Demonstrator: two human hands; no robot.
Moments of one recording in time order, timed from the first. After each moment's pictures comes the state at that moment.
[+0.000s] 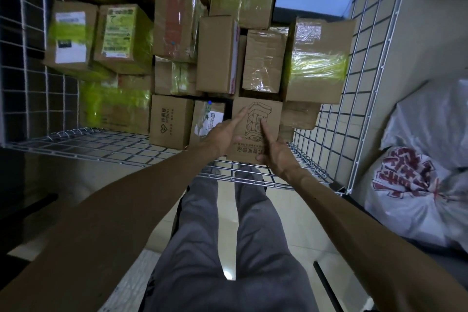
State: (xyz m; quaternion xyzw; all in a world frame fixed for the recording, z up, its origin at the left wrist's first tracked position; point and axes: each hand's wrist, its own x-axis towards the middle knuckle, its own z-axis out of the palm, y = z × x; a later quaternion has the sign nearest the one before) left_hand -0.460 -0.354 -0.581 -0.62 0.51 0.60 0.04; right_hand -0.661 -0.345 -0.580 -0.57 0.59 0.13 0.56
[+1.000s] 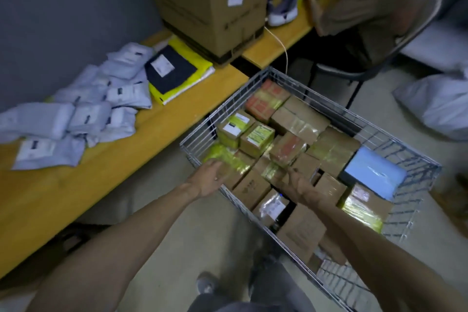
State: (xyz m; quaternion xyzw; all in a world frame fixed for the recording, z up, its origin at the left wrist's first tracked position) left_hand -0.276 -0.213 -0.319 -0.83 0.43 0.35 -0.08; right_hand -0.491 -0.408 -0.340 -0.81 0.40 0.19 0.38
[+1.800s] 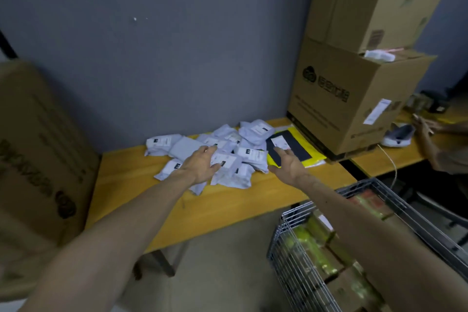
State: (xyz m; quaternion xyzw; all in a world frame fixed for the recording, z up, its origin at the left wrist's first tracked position) left_hand -0.041 0.083 -0.121 -0.95 0.26 0.09 -0.16; right_hand -0.138 -0.179 -0.125 -0.95 0.16 0.02 0.26
